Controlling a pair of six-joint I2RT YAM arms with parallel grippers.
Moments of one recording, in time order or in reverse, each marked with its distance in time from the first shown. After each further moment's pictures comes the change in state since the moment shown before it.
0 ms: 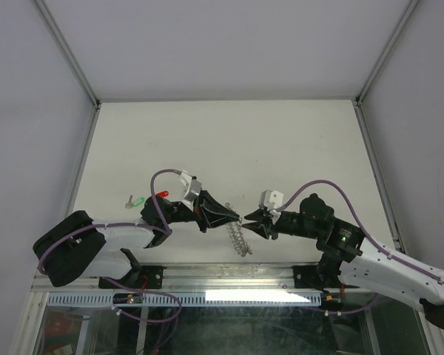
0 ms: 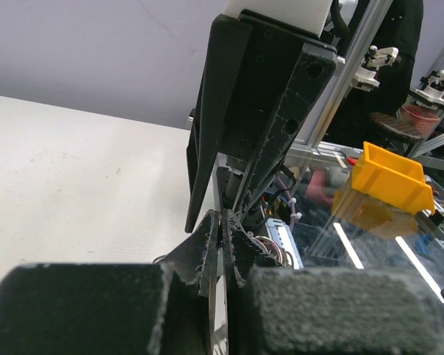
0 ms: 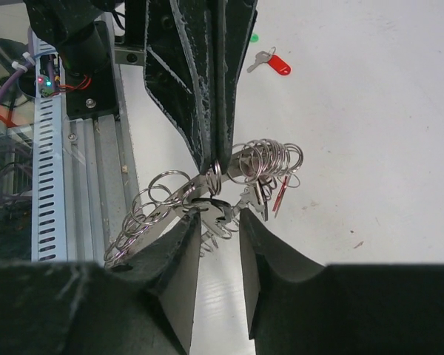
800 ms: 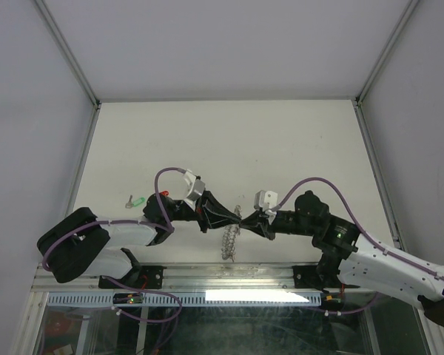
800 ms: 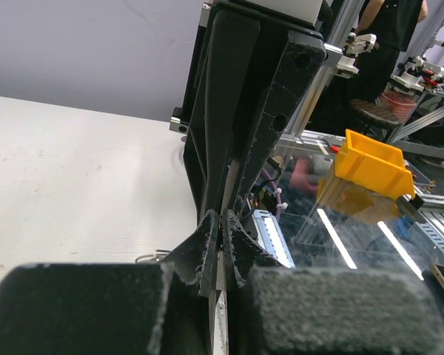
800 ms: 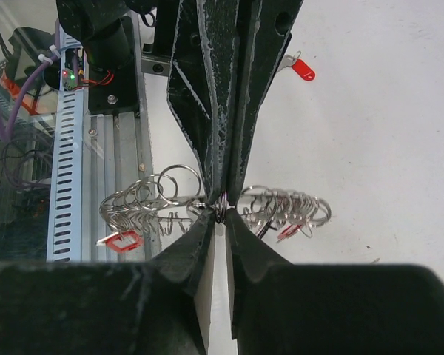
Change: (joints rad) left arm 0.006 0.042 0.028 0.019 0.080 -0.023; right arm 0.000 0.060 0.029 0.016 -0.087 -0.019
